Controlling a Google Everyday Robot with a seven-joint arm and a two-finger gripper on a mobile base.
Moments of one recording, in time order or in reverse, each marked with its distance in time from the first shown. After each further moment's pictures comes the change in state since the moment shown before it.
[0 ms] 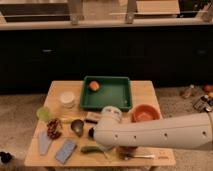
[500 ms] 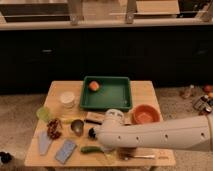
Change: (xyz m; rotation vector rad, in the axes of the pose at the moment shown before) arm -0.001 0.002 0.020 -0.004 -0.037 0.117
